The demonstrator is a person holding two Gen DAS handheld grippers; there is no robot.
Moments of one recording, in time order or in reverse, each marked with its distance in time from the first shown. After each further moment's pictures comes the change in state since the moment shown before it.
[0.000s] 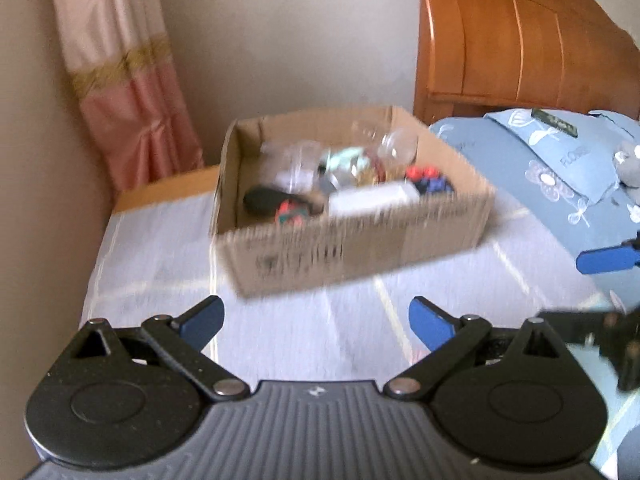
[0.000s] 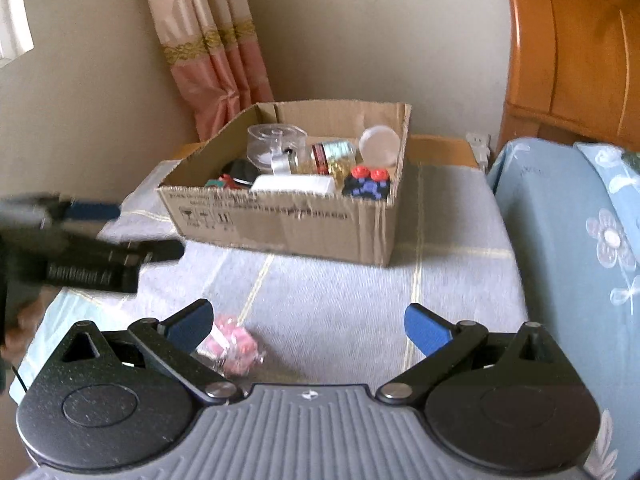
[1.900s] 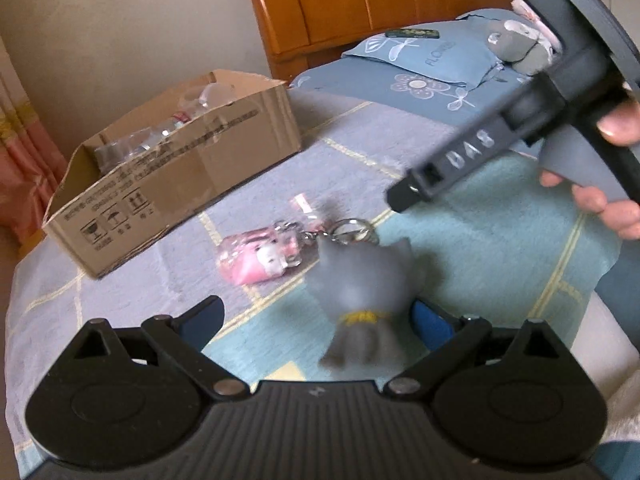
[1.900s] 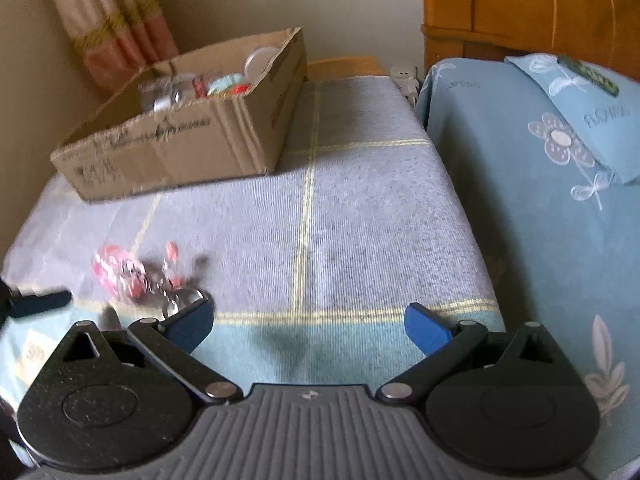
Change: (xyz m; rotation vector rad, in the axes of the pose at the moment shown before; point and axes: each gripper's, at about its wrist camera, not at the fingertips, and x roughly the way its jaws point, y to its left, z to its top) left arm -0.004 -0.095 -0.081 0.381 0.007 -0.186; right arm 0.025 -0.059 -0.055 0.122 0.077 -0.166
